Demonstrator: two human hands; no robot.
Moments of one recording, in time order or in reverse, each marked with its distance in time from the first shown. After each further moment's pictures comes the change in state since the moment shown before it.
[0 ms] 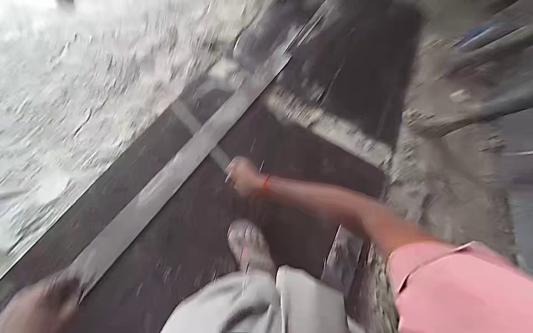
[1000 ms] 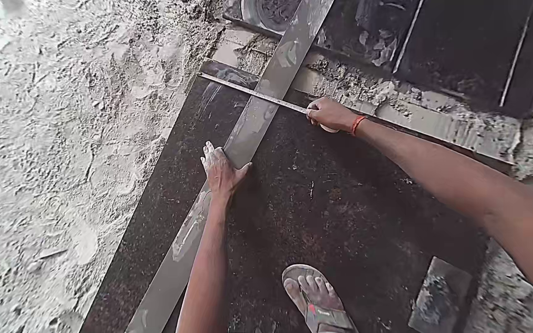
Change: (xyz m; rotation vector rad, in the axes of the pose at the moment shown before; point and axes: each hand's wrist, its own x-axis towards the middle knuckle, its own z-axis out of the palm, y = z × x) left_hand 0.438 0.235 0.105 -0.045 0.363 0.209; right_hand 0.197 0.001 -0.266 -0.511 0.354 0.048
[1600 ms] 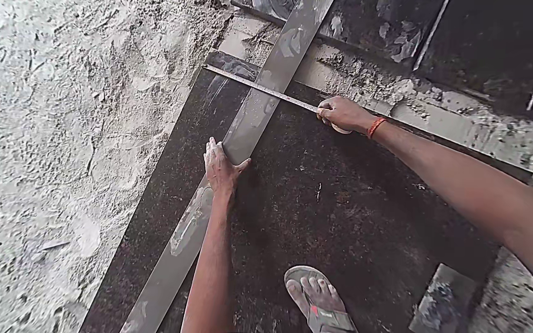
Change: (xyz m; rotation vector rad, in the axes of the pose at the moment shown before) left_hand 0.010 -0.003 -0.006 -0.070 -0.039 -0.149; right_hand 0.003 0.004 -0.001 0.011 -0.030 -0.024
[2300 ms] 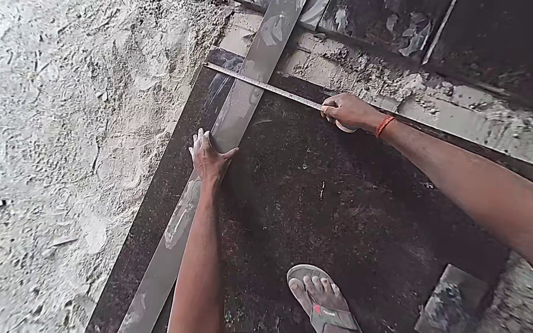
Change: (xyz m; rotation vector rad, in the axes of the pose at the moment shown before) left_hand 0.039 -0.021 -0.027 -0.043 0.000 -0.041; right_hand -0.004 0.002 -0.001 0.053 -0.001 -0.010
